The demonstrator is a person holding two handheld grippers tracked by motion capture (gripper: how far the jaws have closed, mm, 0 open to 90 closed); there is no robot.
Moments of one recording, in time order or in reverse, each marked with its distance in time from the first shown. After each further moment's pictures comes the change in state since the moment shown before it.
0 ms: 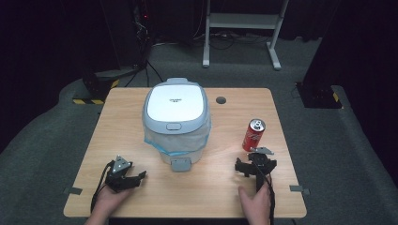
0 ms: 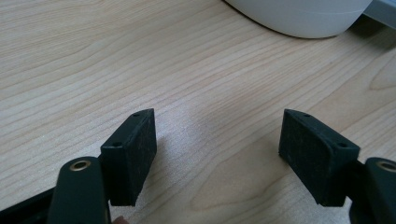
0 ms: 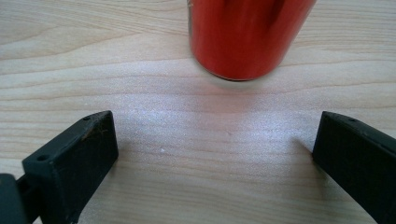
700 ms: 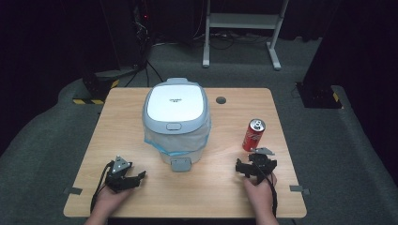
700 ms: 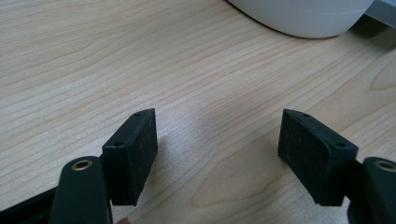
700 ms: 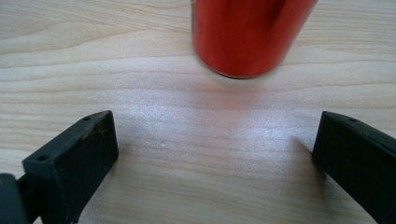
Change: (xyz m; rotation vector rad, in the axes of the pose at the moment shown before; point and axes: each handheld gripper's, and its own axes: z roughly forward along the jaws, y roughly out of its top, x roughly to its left) left arm 0.000 -0.001 -0.001 0.002 0.005 -0.003; right arm -0.002 -0.001 -0.001 0.003 0.018 -0.011
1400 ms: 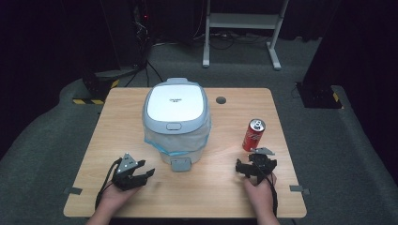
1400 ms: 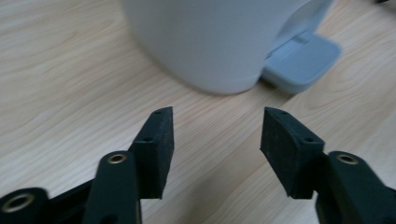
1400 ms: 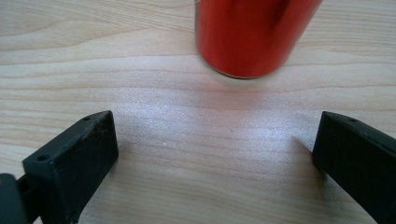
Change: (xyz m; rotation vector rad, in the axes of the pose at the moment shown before) left arm -0.037 0.038 -0.013 -0.086 -0.139 0.095; right arm -0.001 0.000 0.000 -0.002 0.013 -0.017
